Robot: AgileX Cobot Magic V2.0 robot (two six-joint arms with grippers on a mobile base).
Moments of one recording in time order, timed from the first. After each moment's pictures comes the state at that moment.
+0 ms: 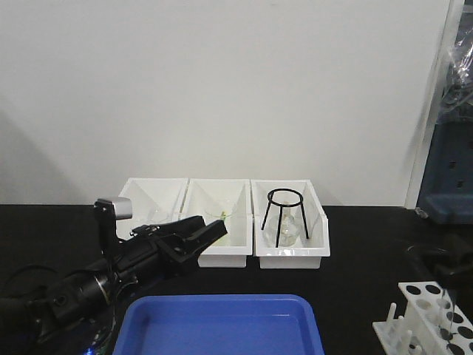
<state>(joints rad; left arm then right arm) -0.36 1.80 -1.00 0.66 -0.97 -0.88 -0.10 1.20 -0.65 -0.11 -0.33 0.01</state>
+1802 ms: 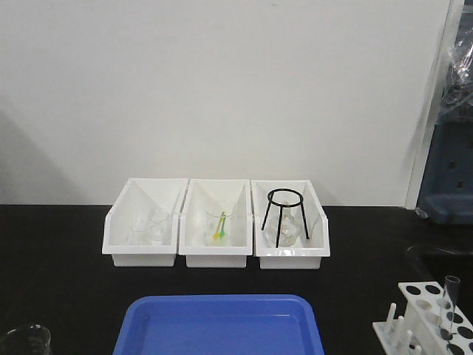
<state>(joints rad) -0.28 0.59 -0.63 0.23 0.23 -0.07 -0.10 0.84 -0.67 -0.11 0.08 0.00</state>
